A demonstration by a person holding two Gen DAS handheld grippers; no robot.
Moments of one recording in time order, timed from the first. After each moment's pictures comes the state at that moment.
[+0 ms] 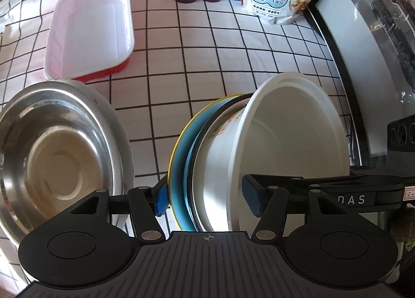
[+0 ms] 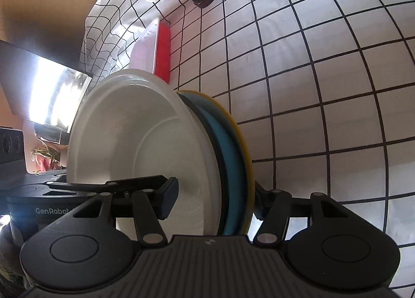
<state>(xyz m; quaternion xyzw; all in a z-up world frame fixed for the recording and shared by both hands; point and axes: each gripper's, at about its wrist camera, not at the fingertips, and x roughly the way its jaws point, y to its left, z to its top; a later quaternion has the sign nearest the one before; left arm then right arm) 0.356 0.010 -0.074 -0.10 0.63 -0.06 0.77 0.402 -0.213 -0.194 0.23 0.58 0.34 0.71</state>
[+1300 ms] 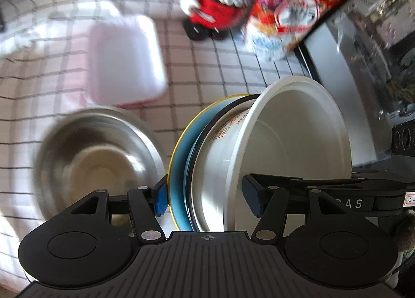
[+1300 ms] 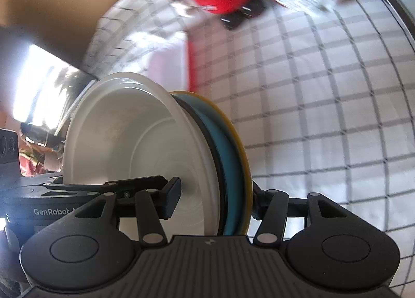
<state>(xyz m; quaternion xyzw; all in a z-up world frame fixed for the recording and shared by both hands) 0.337 0.073 -0.001 -0.14 0.59 -0.08 0.79 0.386 -0.155 -0.114 0.18 0.55 0.32 0.75</state>
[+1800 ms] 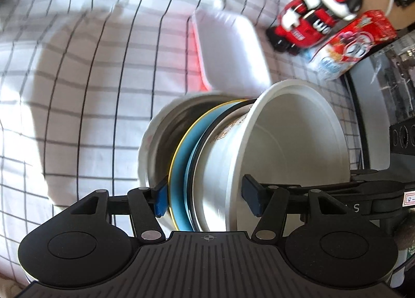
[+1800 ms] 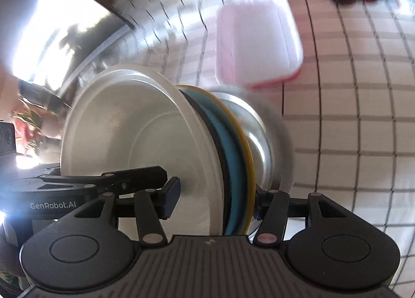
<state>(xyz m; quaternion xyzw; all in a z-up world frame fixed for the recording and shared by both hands) 0.304 0.215 -0.043 -0.20 0.60 -0.05 0.78 0.381 0.000 -0.134 0.11 0.61 0.33 0.71</state>
